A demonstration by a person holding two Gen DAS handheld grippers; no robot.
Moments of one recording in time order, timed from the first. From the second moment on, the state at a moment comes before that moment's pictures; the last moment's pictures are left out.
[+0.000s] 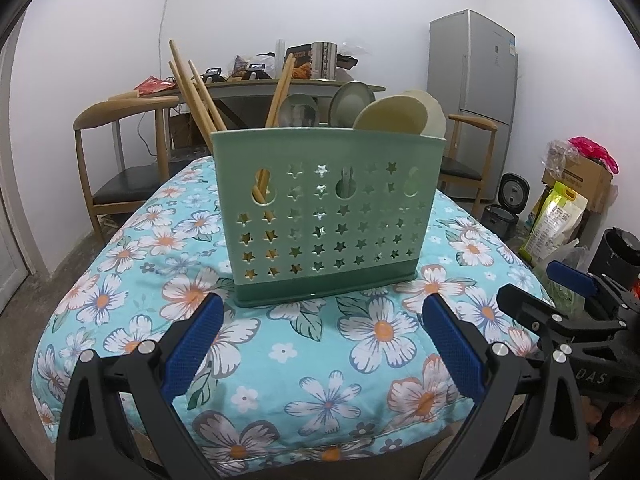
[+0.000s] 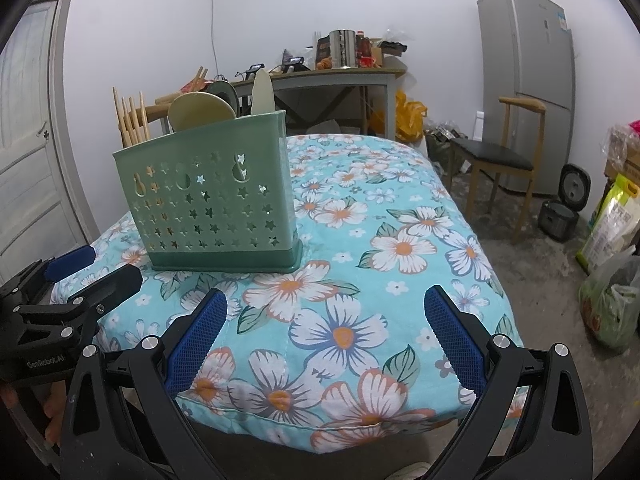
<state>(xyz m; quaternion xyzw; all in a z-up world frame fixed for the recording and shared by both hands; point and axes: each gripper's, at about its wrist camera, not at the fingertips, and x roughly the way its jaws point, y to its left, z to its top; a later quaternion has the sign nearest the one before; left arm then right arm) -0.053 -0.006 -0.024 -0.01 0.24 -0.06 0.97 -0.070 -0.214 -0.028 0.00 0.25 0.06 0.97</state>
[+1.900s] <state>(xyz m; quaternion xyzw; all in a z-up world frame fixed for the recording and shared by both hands) -0.052 -0.001 -0.023 -0.02 0.25 -0.06 0.97 -0.070 -0.214 -0.030 0.00 0.25 0.06 0.97</state>
